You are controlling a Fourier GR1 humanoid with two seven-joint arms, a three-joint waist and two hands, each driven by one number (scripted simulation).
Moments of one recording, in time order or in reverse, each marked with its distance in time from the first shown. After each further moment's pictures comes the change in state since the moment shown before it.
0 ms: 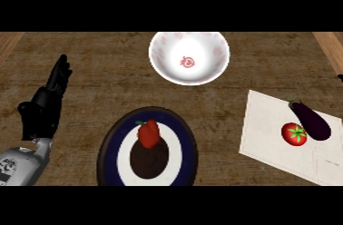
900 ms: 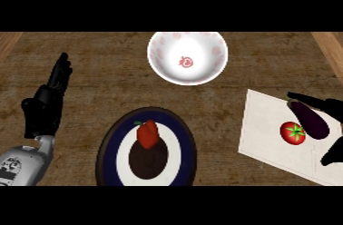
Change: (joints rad) left arm 0.000 -0.086 0.081 -0.002 -0.102 -0.064 0.041; right arm -0.060 0.175 0.143 -0.007 0.332 -0.003 0.179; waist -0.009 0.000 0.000
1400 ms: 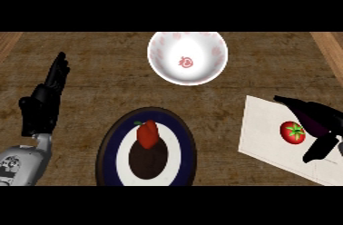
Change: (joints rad) left arm 0.005 -0.047 0.081 0.024 -0.054 -0.084 -0.018; right arm -0.044 0.124 -0.011 0.147 0.155 -0.062 -0.070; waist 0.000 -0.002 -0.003
